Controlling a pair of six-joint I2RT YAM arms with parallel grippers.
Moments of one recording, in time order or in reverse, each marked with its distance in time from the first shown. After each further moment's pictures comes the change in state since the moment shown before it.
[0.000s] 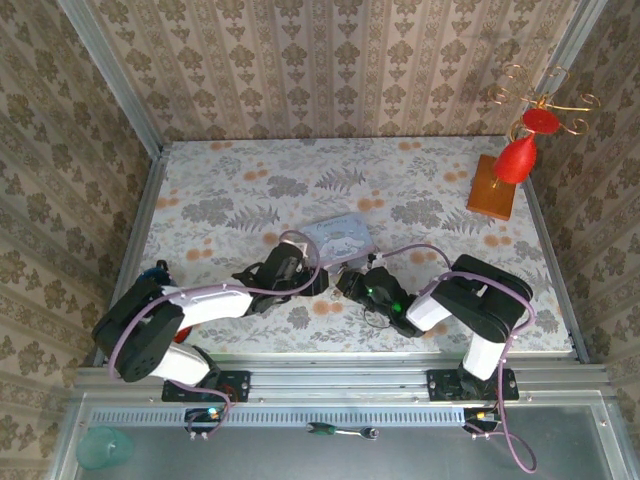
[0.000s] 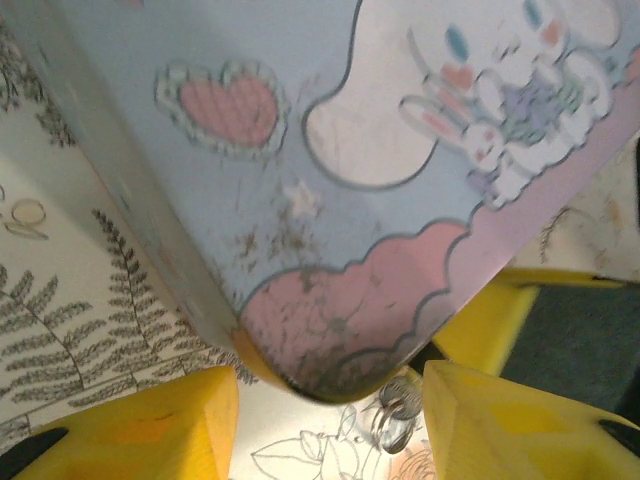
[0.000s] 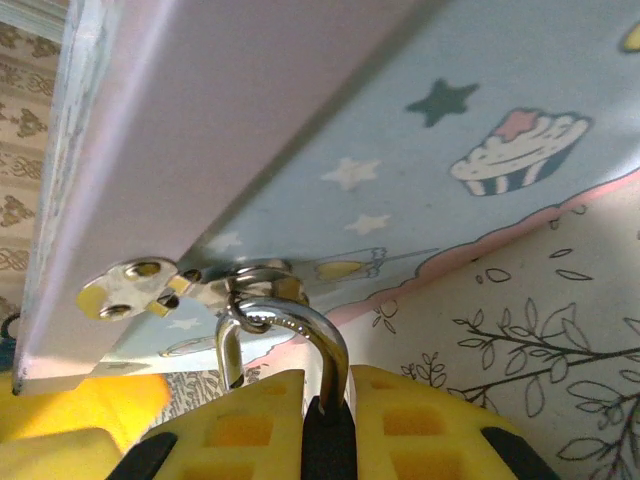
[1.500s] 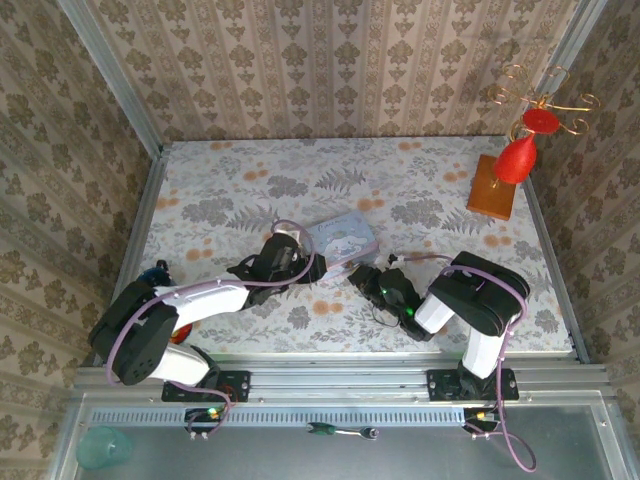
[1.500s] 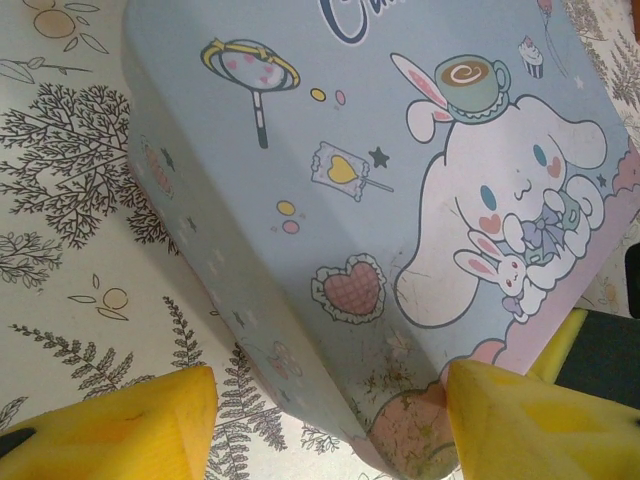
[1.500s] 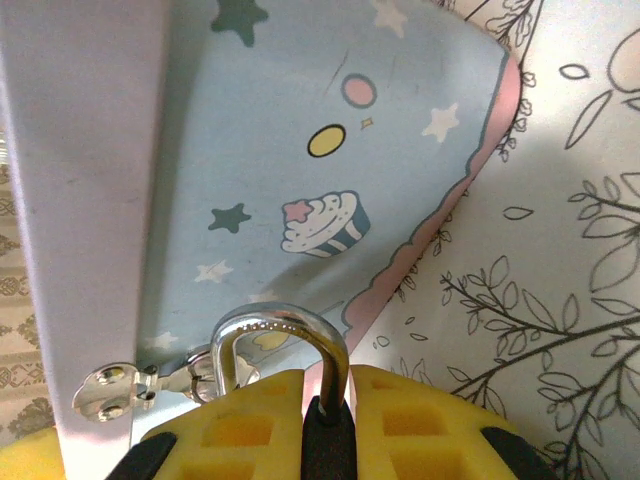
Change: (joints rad) left arm 0.056 -0.026 0.043 -0.013 -0.057 -0.010; right arm -0.071 0.031 -0.096 0.193 0.035 0.220
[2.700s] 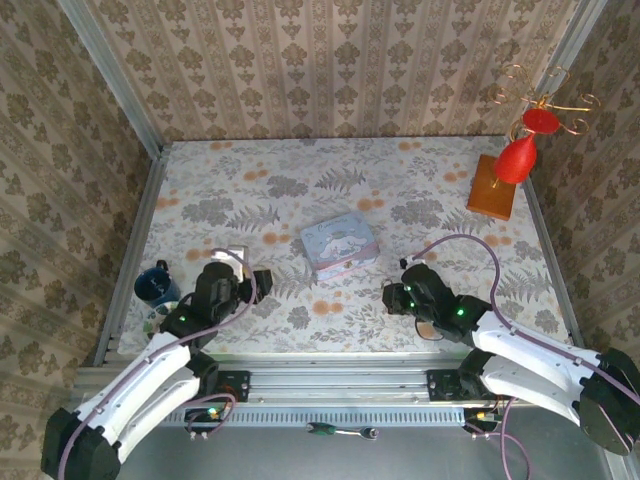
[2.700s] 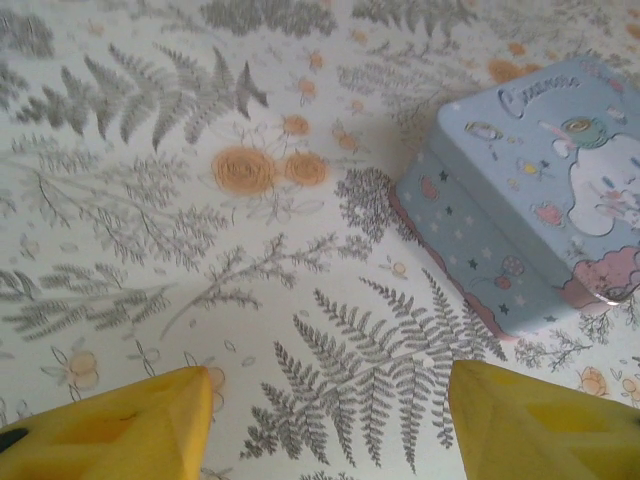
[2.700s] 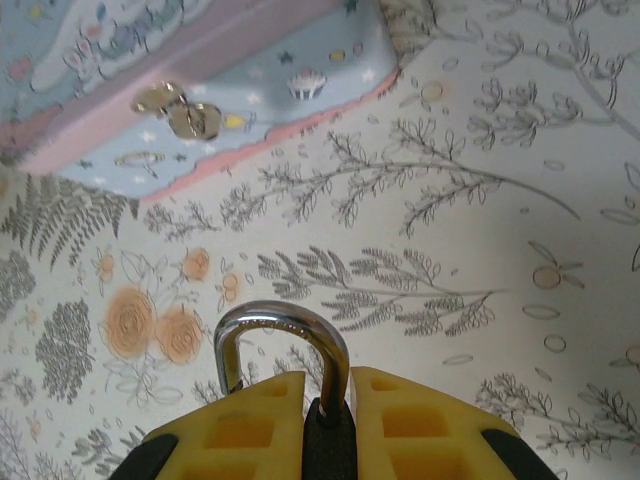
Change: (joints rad) left arm 0.215 -0.776 -0.300 -0.290 -0.110 0.346; right arm 0.006 -0.890 0.113 -1.379 -0.053 -0.630
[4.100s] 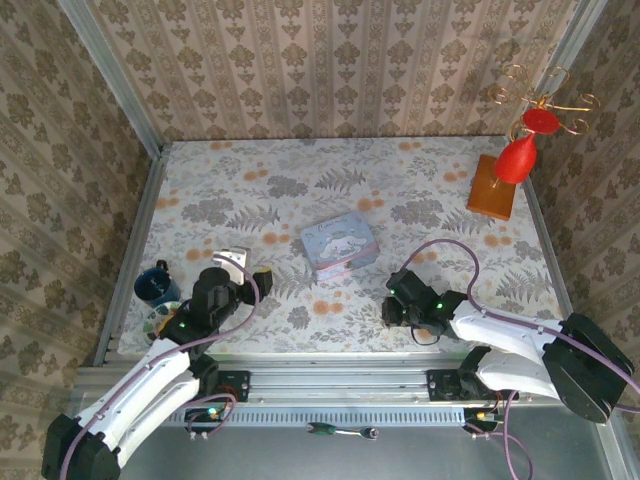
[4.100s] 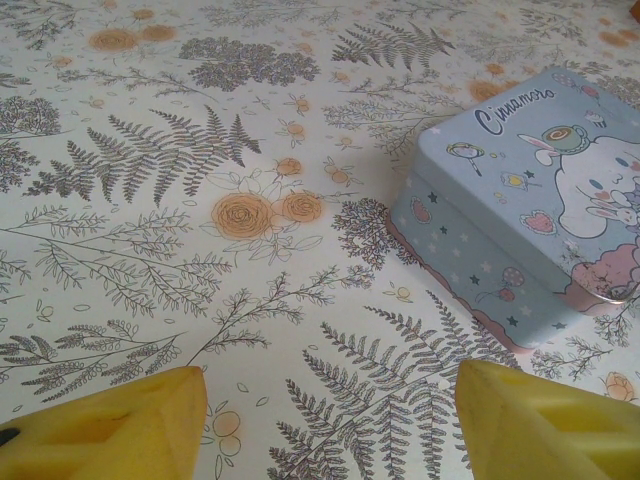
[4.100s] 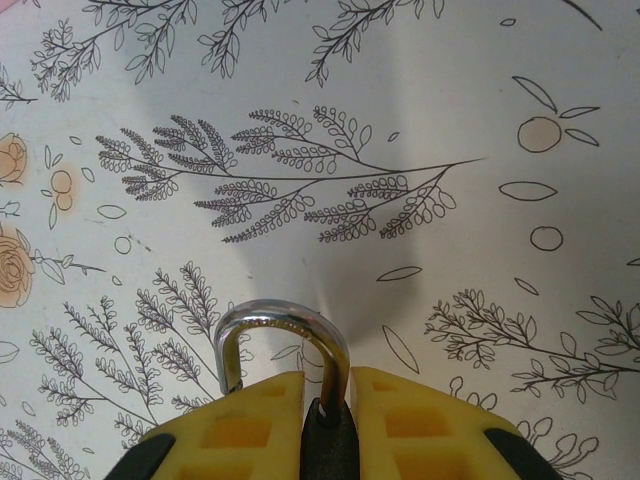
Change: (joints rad) left arm 0.000 -0.030 -0.058 0.105 -0.002 0.108; right arm 0.018 0.229 0.001 -0.024 -0.027 0.028
